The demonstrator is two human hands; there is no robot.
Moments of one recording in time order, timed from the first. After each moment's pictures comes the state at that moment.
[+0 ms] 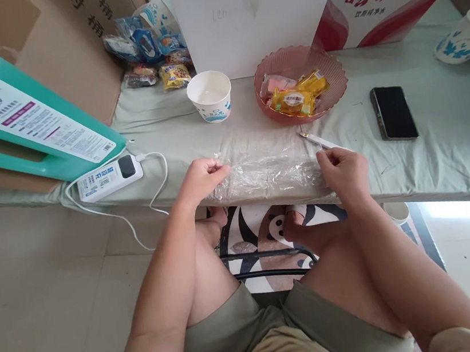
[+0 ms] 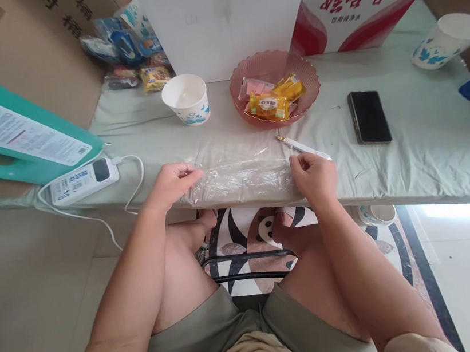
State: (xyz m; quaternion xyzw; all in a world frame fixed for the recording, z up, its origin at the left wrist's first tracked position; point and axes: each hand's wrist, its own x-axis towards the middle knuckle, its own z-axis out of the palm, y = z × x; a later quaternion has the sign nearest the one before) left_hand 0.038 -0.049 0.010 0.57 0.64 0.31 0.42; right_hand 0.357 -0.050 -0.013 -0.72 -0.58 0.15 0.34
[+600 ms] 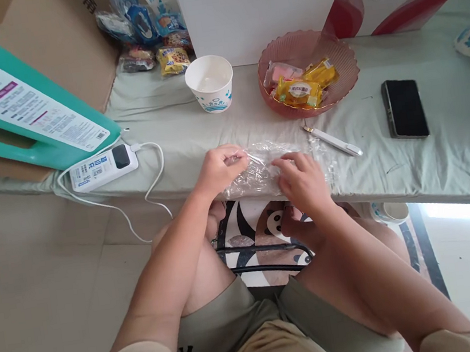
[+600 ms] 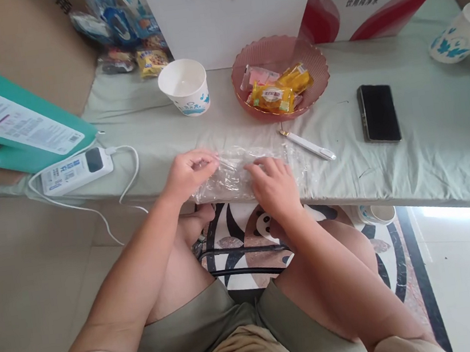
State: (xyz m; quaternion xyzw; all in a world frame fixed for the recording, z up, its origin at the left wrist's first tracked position) left_hand 0.075 -0.041 -0.004 0.61 0.54 0.41 0.41; right_hand 0.302 -0.074 -0.025 -0.53 -0.82 0.04 0.22
